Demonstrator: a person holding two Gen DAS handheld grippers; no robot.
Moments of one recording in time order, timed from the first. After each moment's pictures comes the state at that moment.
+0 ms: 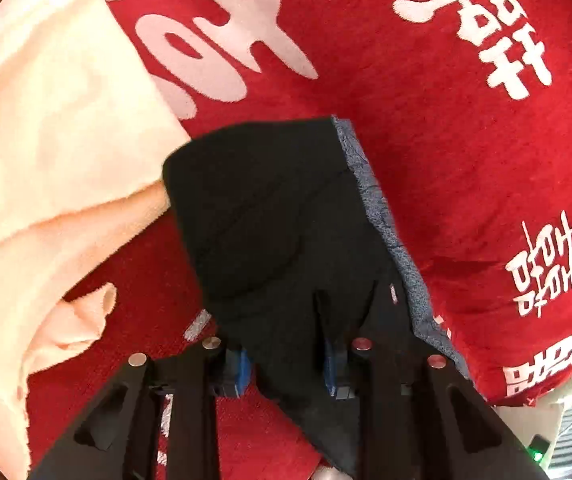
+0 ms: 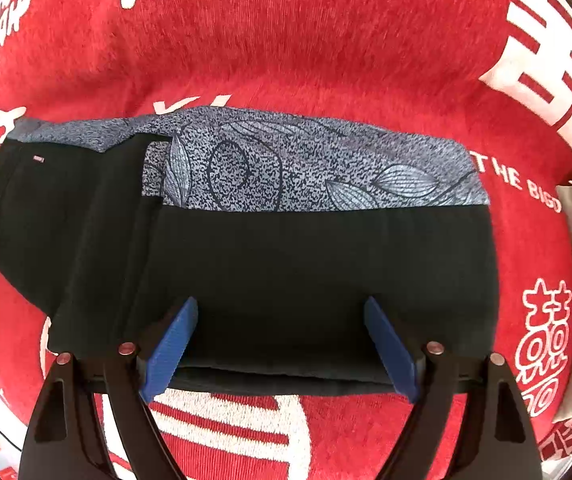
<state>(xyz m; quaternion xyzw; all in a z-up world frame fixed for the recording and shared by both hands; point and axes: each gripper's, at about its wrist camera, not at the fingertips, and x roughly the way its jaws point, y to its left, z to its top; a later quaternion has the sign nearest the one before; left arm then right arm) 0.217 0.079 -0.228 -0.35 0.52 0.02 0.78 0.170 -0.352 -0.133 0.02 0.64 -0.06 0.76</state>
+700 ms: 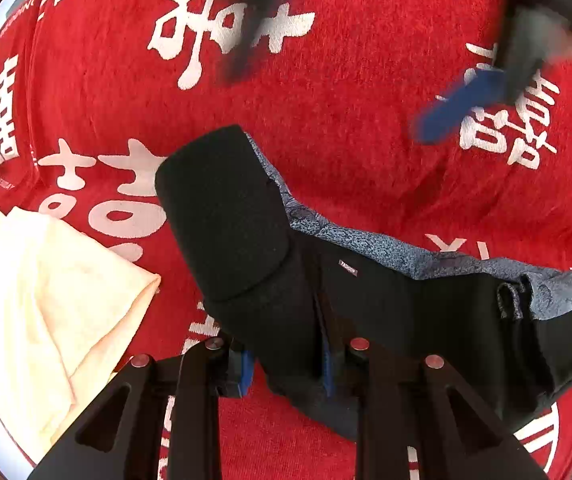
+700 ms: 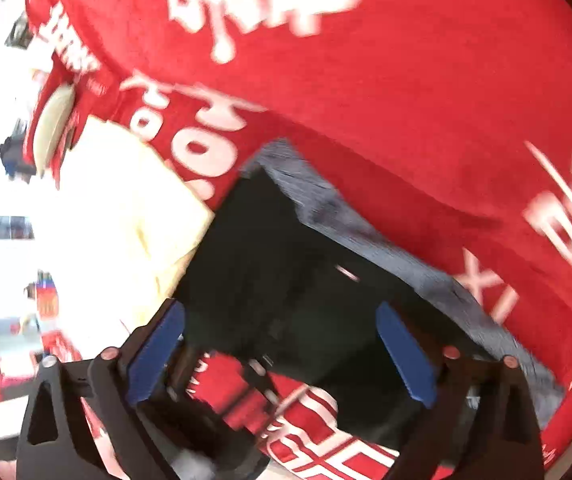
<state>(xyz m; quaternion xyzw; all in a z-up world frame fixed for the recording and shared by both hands) 0.202 -0.037 -0.150 -0.01 0.47 -0.01 0.88 0.360 -0.103 -0.039 0.02 0.72 0.24 0.64</state>
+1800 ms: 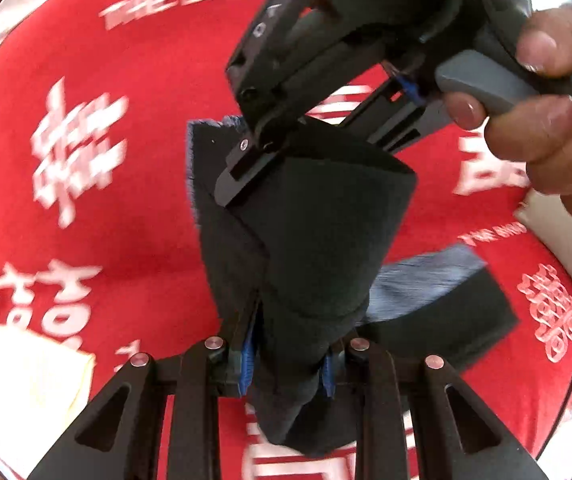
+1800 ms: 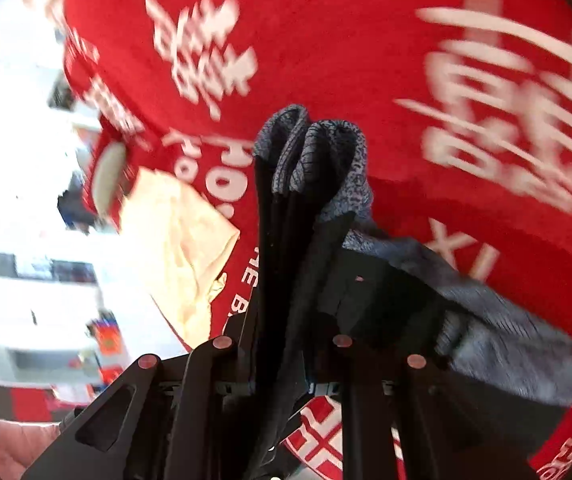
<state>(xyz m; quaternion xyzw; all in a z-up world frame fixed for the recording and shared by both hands) 0.154 -0.186 -0.057 0.10 0.41 -0.19 0.89 0.296 -0.284 0.013 0.18 0.65 0.28 0.68</state>
